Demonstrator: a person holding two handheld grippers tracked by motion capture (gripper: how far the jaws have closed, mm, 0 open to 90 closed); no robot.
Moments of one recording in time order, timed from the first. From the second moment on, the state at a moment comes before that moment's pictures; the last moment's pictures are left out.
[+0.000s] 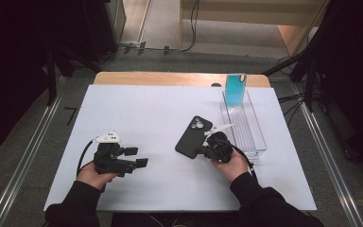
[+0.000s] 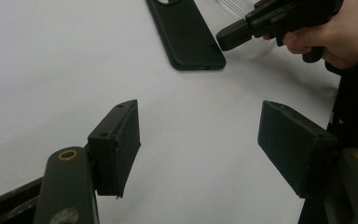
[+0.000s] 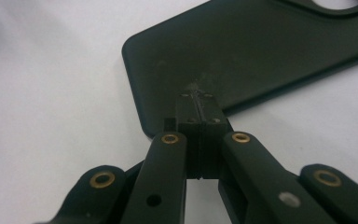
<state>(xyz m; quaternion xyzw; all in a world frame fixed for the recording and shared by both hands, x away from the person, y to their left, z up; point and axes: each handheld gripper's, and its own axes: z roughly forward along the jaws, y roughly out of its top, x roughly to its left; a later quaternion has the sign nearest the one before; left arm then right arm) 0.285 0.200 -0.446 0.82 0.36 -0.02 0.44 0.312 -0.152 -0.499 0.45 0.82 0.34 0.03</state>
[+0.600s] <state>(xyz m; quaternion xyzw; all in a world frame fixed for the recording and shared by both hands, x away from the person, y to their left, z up) 0.287 0.202 -0.446 0.82 0.36 -0.02 0.44 0.318 -0.133 -0.503 0.43 0.84 0.35 0.01</state>
